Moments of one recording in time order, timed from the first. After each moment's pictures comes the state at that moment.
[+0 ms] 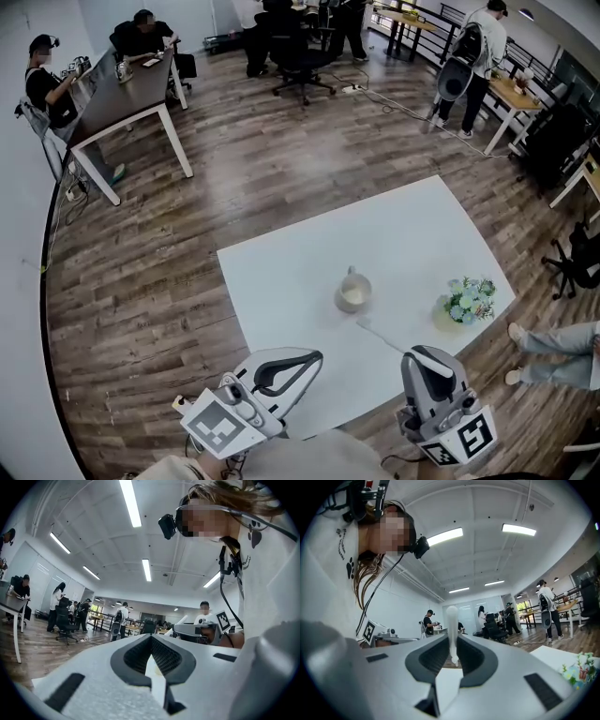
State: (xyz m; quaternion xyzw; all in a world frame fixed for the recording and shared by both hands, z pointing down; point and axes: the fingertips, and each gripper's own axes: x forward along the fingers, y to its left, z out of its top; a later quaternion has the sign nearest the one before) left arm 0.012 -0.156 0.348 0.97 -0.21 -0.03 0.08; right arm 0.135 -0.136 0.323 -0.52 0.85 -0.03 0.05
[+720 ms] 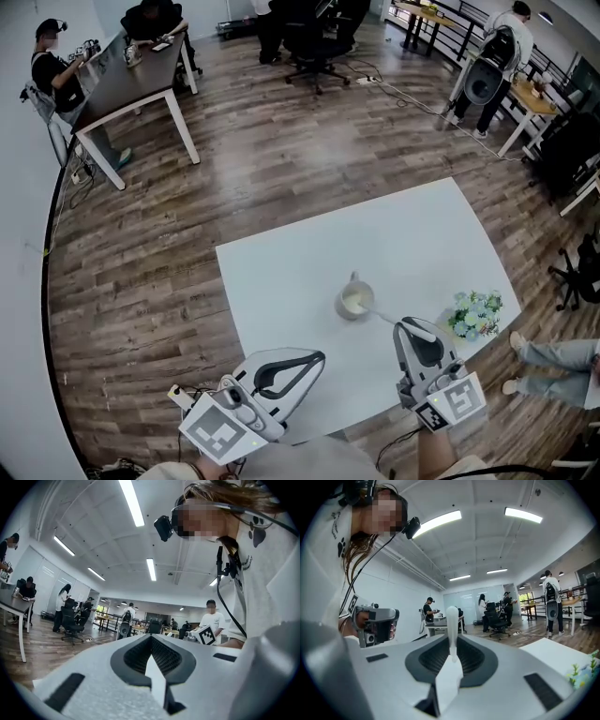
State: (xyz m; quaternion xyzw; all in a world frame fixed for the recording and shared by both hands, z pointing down) left arm 0.027 -0.186 0.353 0.97 -0.24 -0.02 0.08; right arm 0.159 -0.223 0.398 -0.50 0.87 -0.07 -0.01
